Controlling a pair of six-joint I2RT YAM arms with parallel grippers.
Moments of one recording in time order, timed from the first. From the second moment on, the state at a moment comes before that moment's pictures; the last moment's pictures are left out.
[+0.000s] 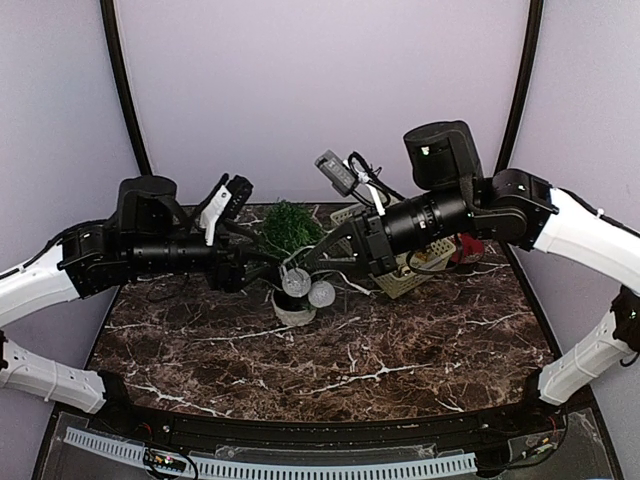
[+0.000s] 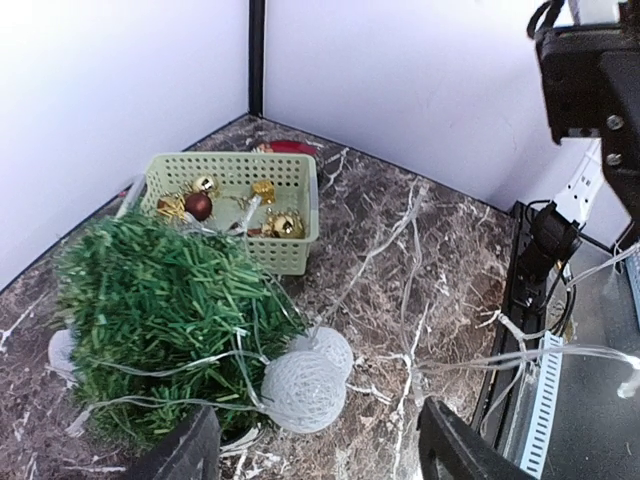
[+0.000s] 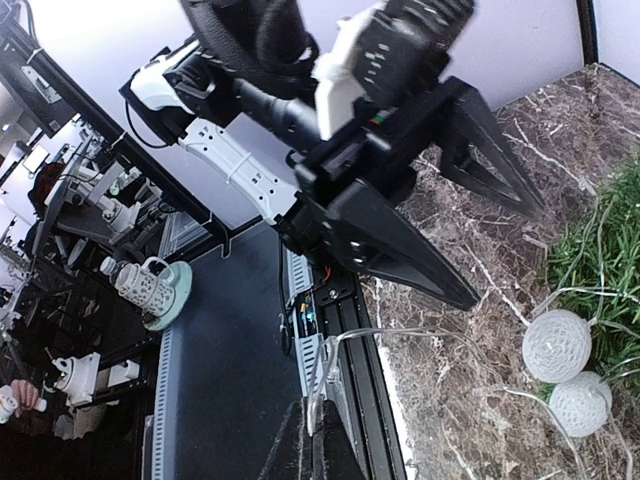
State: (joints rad) left arm -0.91 1.09 1.05 -0.36 0.16 -0.05; right arm 1.10 1.40 1.51 -0.54 -0.55 0.32
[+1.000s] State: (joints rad) left arm -0.91 1.06 0.78 0.20 0.29 -0.24; right arm 1.10 1.56 1.64 -0.34 -0.54 0.44
